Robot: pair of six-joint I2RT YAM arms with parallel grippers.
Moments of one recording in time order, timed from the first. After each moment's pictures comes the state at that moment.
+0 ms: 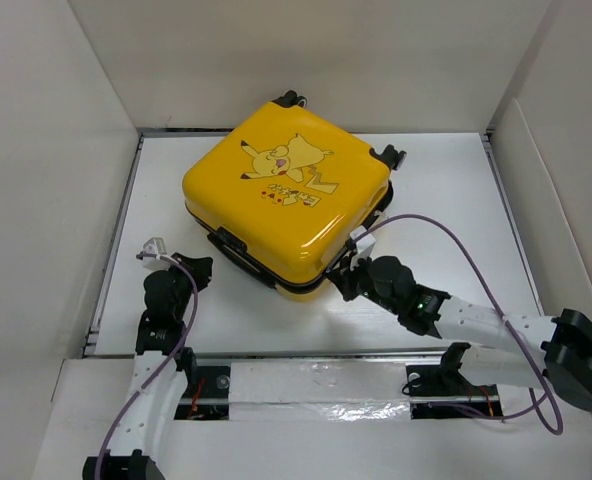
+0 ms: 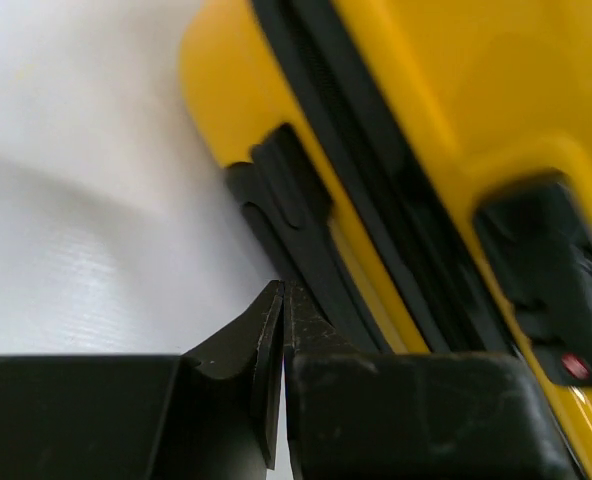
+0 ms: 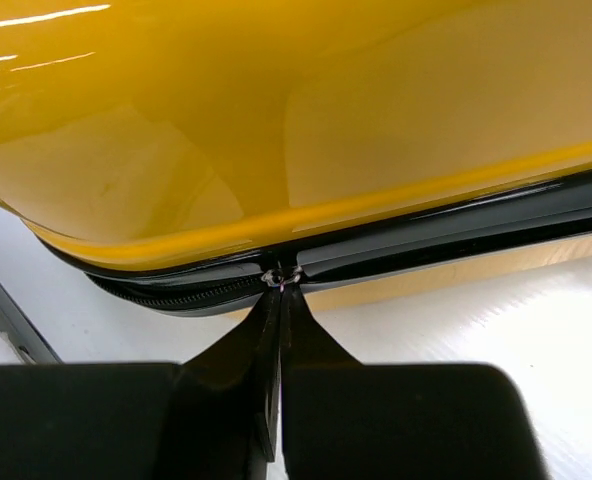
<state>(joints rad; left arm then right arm) -0.01 0.49 0.13 0.05 0.07 -0.74 0.93 1.09 0.47 0.29 0.16 0.26</state>
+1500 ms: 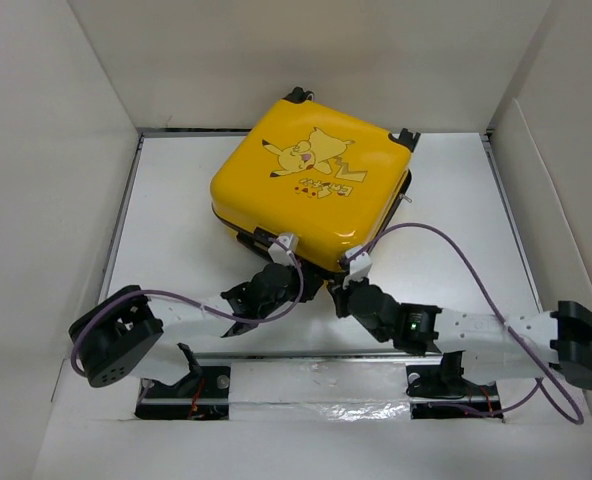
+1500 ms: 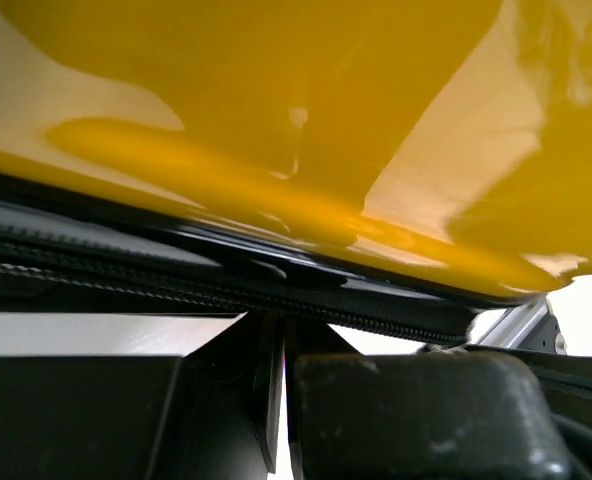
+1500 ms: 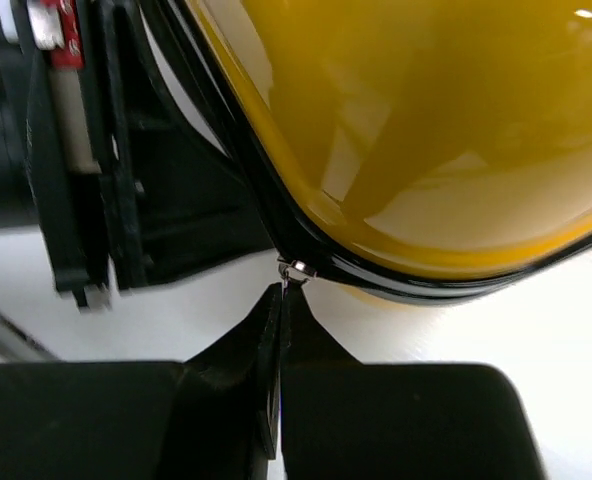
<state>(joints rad) -0.99 1.33 0.43 0.49 -0.22 -0.81 1.25 1.05 0.52 0.08 0.56 0.39</state>
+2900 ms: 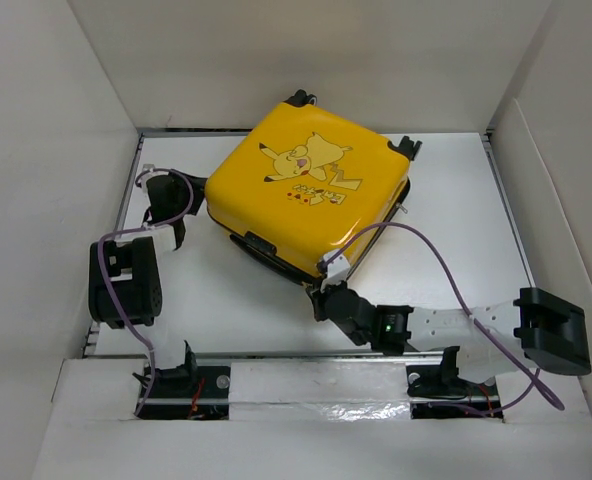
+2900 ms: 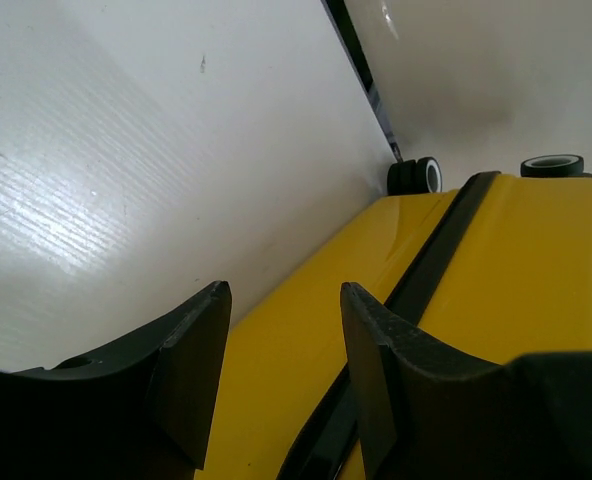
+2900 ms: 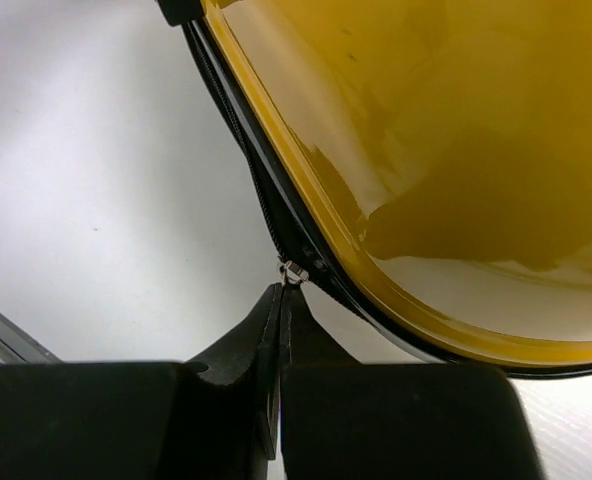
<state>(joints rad) 0.08 1.69 0.85 0.41 0.16 -1.05 1.32 1.30 0.61 0.28 0.65 0.47</state>
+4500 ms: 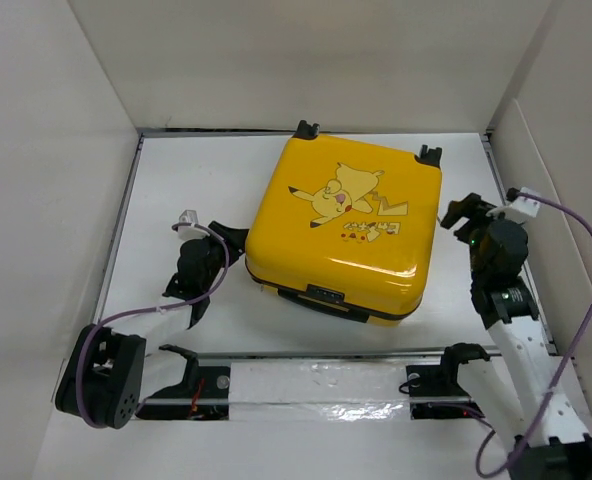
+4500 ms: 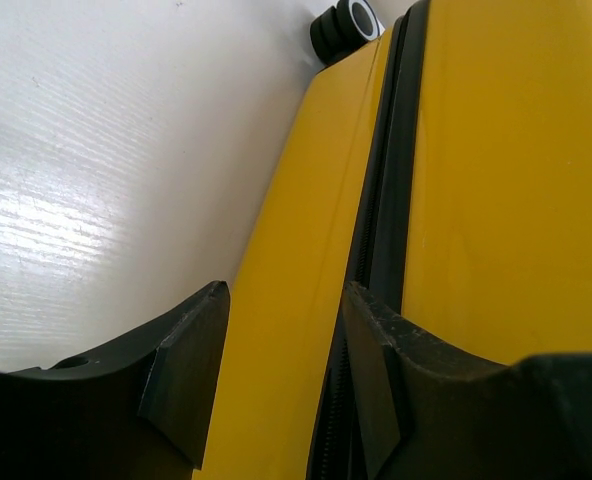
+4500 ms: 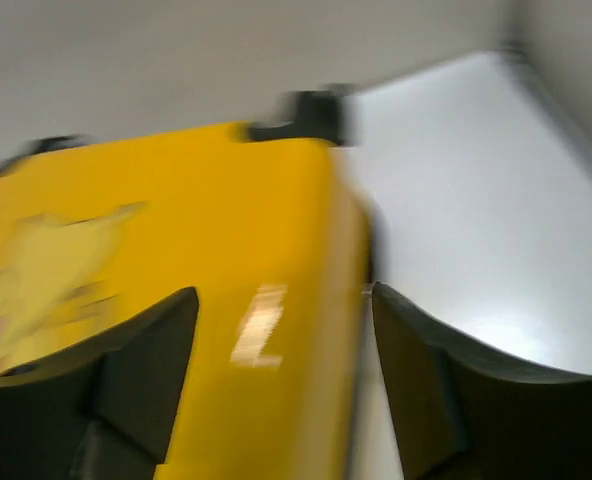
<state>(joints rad) -0.30 1.14 0.26 0.60 -0.02 -0.95 0.25 0.66 0.69 -0.09 0.34 0.34</state>
